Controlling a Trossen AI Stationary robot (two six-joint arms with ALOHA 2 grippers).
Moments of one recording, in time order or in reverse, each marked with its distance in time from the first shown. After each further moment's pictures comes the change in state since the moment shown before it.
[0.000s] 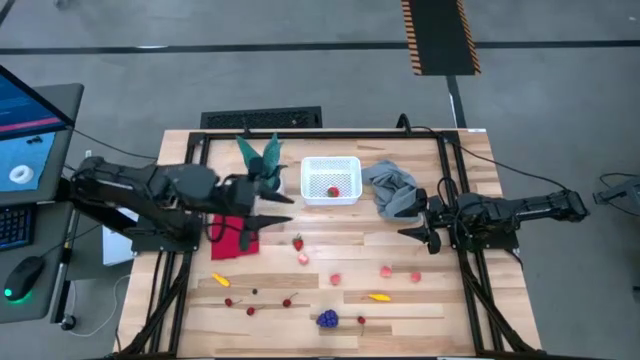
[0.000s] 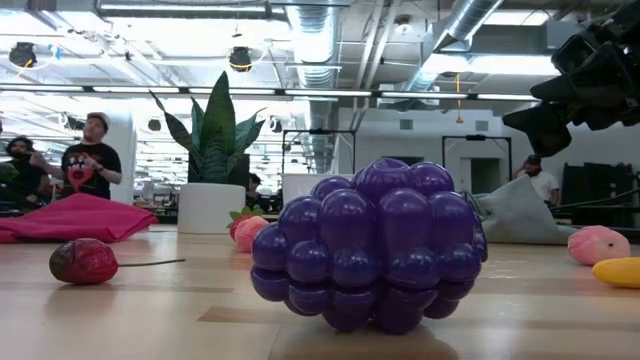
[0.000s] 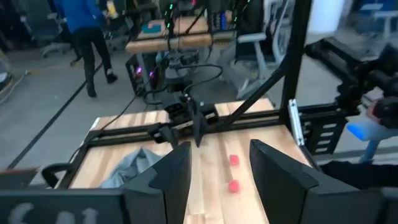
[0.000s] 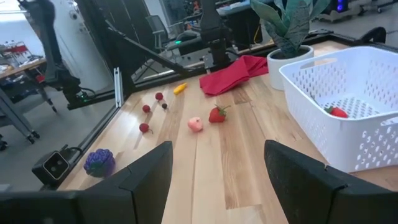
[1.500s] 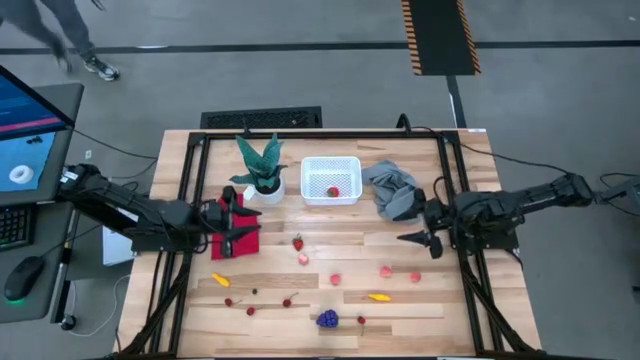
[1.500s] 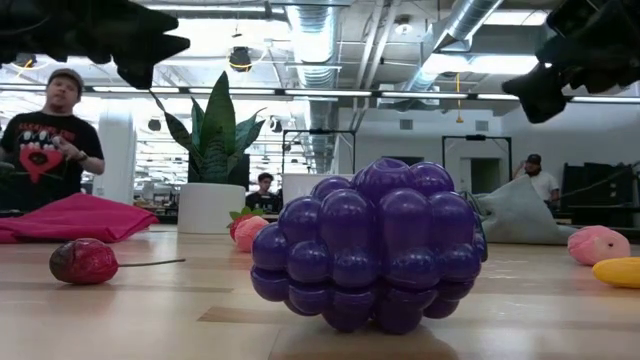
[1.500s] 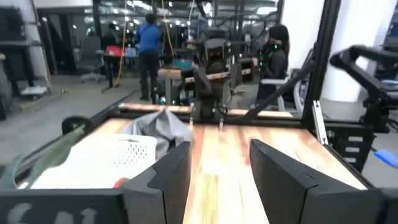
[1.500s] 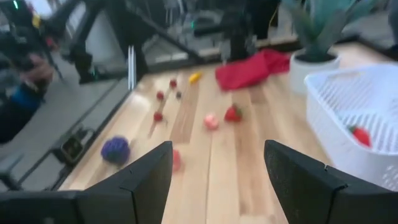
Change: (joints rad) left arm -0.072 -0.577 -1.185 0.854 -0.191 -0.077; right arm 0.109 0.252 0.206 -0.060 0.032 -0.065
